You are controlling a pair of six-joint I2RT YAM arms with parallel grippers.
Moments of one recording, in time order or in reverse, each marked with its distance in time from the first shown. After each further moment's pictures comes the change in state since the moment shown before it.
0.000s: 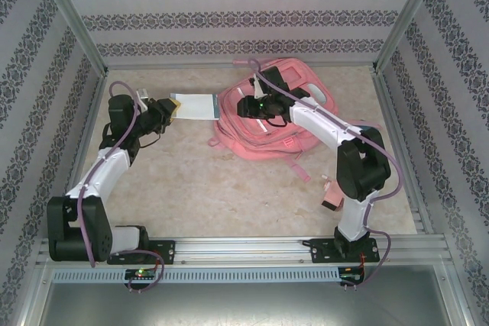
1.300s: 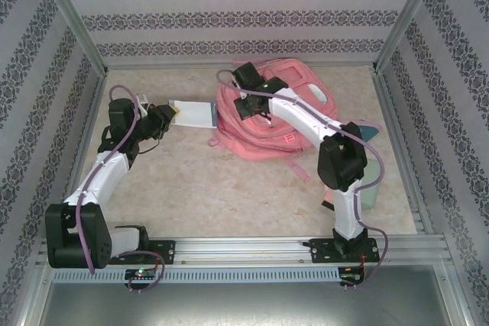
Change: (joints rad) left arm -0.002 -0.028 -0.025 -0.089 -0.034 0.082; right arm 0.083 0.150 0.333 -0.300 0.354 -0.309
